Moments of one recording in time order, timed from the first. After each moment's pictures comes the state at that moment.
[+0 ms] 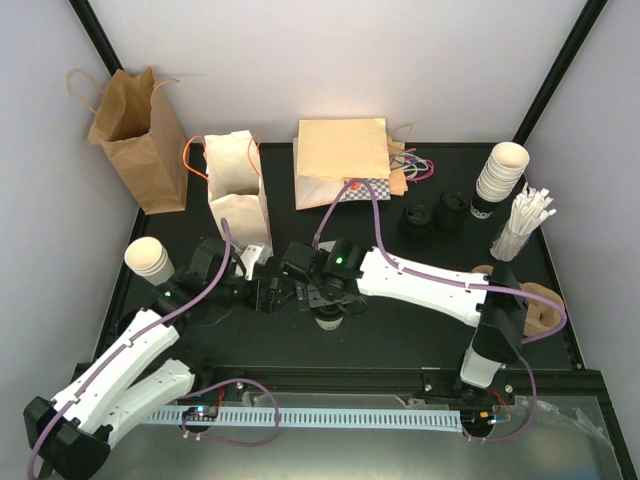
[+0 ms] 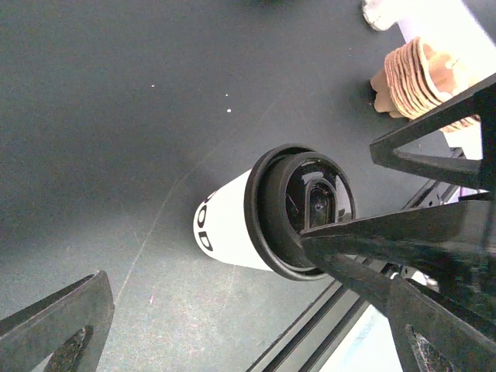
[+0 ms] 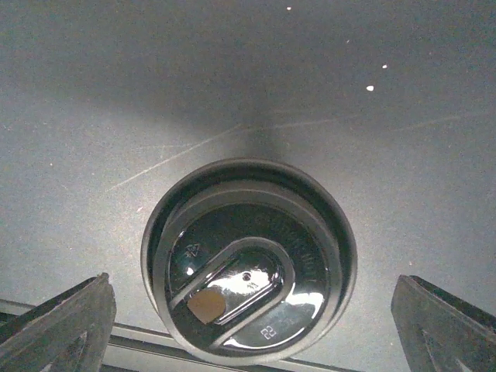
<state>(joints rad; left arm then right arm) -0.52 0.77 0.66 -0.64 0.47 -0.44 1.18 1.70 1.53 -1.19 0.23 0.96</state>
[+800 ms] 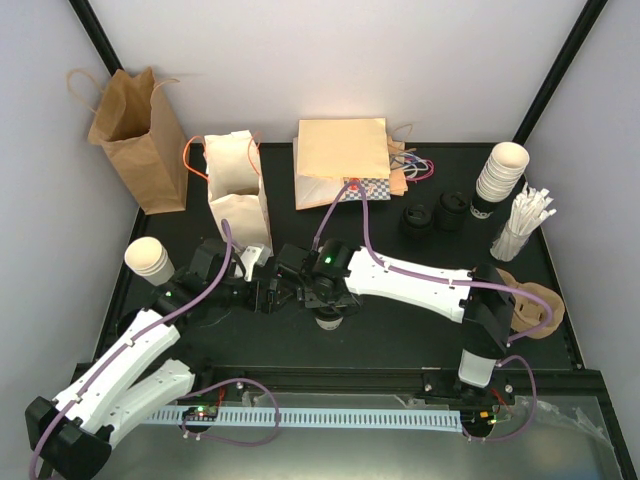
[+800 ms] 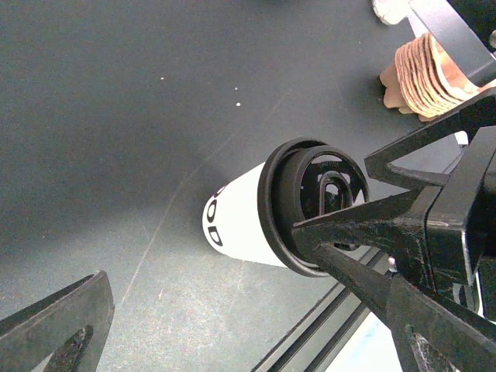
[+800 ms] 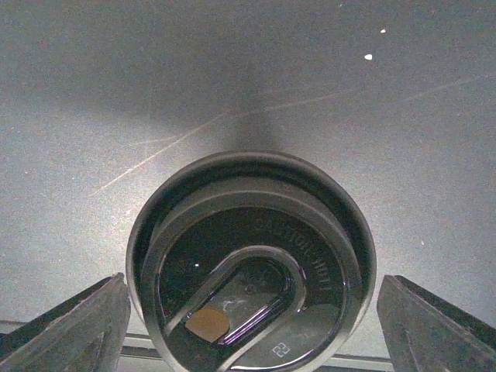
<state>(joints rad) -0.51 0.77 0.65 -0.64 0.48 -0.42 1.18 1.78 1.56 -1.22 0.21 1.05</state>
